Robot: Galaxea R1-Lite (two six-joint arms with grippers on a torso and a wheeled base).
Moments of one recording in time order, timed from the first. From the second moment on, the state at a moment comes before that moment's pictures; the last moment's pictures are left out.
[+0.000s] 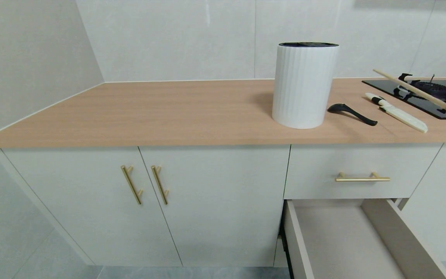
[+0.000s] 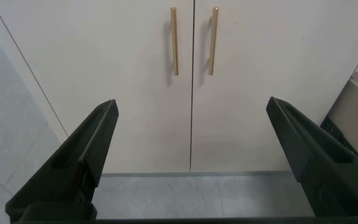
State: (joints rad) left arm 0.00 0.00 0.00 -0.01 -0.02 0.00; right arm 0.13 1.17 -1.34 0.66 0.06 0.03
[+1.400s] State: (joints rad) left arm 0.00 0.00 0.00 -0.01 -0.02 0.00; right arm 0.42 1.56 -1.06 0.85 -0.06 0.09
